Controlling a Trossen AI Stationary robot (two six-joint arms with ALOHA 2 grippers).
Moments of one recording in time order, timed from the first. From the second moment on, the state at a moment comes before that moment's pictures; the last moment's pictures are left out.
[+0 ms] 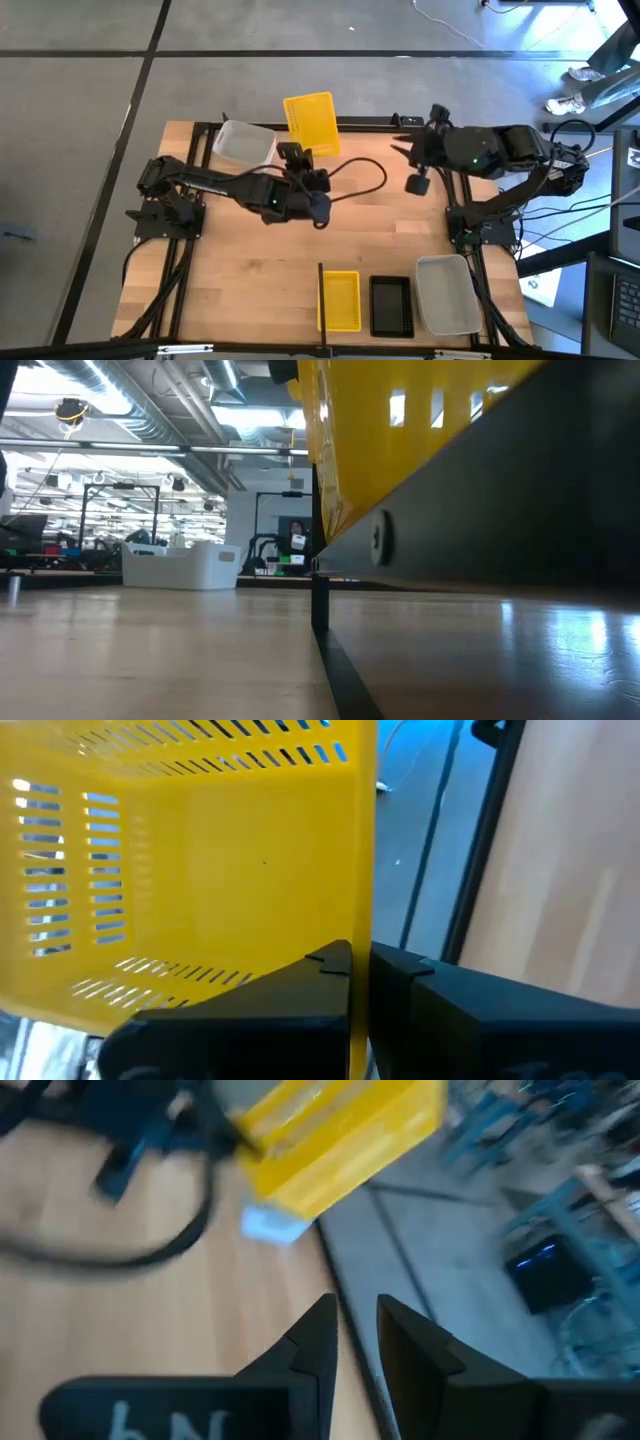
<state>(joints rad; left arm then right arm) -0.19 1.75 1.72 -0.84 -1.33 0.28 0.16 1.26 1.76 -1.09 0.62 -0.13</state>
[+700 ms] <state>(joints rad) -0.26 1.74 1.76 -0.79 -1.24 0.53 0.16 1.31 1.76 -0.87 0.60 -0.01</state>
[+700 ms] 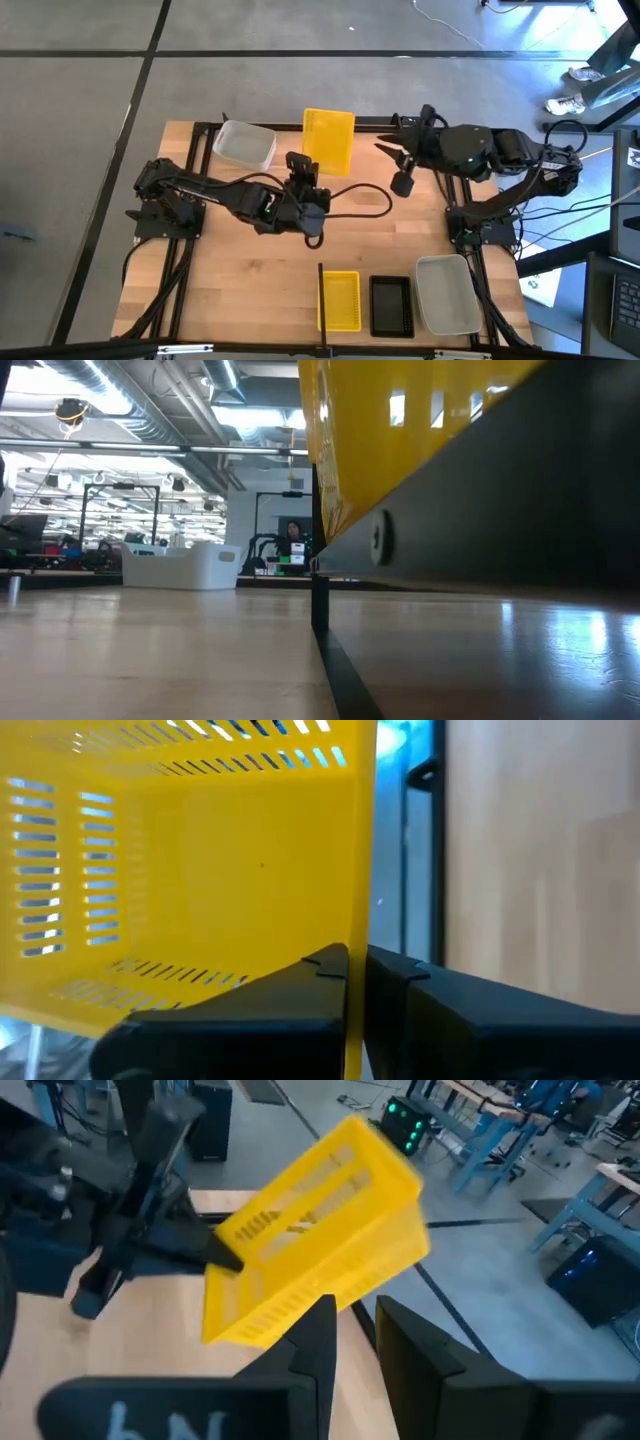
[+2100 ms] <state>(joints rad) -0.25 1.74 1.76 -0.80 -1.23 0.98 0.09 1.46 1.76 -0.81 0.86 -0.33</state>
